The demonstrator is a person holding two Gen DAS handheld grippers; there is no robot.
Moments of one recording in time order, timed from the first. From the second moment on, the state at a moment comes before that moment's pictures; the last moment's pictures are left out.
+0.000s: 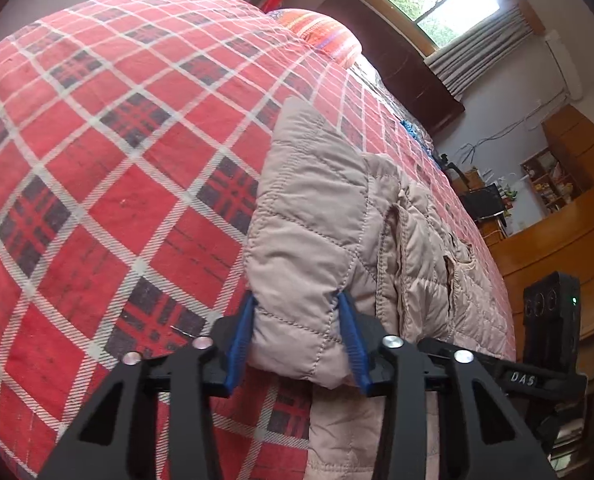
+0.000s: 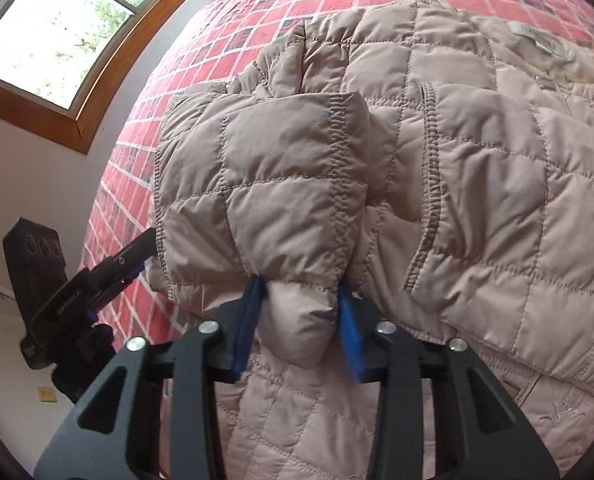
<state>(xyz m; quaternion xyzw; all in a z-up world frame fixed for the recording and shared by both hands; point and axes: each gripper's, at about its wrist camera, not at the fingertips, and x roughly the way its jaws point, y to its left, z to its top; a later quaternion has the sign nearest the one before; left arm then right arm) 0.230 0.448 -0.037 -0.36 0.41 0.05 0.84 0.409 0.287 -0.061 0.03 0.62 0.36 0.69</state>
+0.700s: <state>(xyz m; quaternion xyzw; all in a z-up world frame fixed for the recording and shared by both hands) 0.258 0.327 0.030 -0.26 0.37 0.01 0.89 0.404 0.169 0.018 0.03 0.55 0.33 0.77</state>
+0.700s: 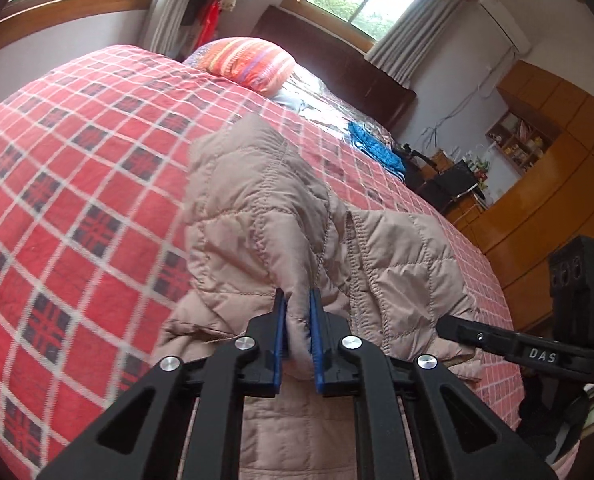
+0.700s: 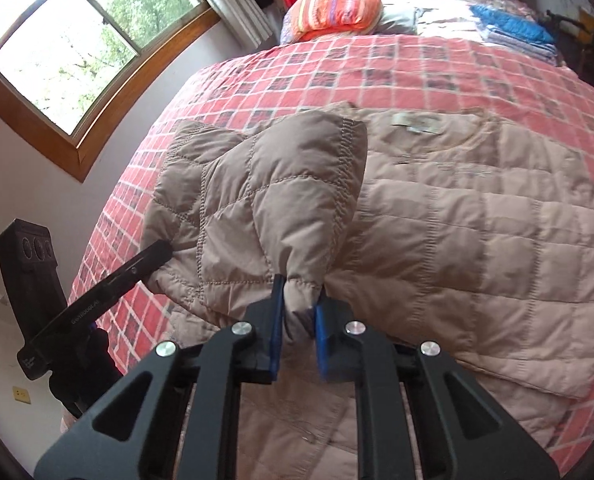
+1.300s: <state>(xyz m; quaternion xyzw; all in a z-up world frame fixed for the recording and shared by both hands) 0.292 0.293 -0.027 -0.21 0.45 0.03 0.87 0.429 0.136 -0.062 0.04 0.60 0.27 0.75</state>
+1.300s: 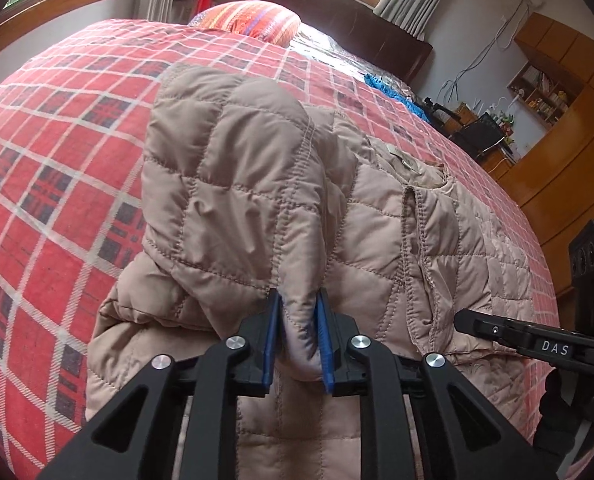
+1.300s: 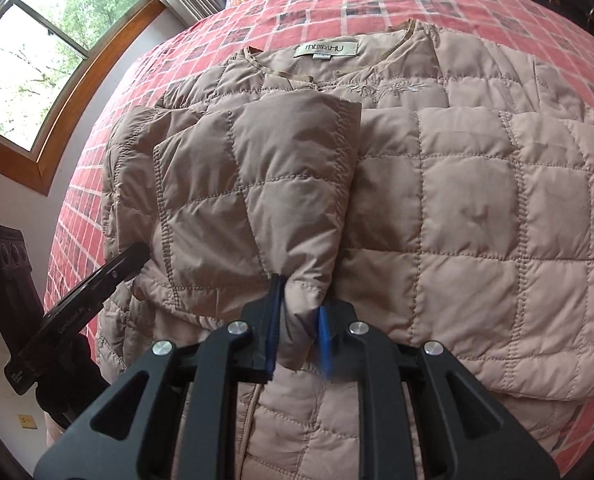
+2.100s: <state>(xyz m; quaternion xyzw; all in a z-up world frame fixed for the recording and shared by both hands) 0.264 0.320 -0.019 -0.13 0.45 0.09 0.88 0.395 0.229 -0.053 -0.11 0.58 0.23 0.78</state>
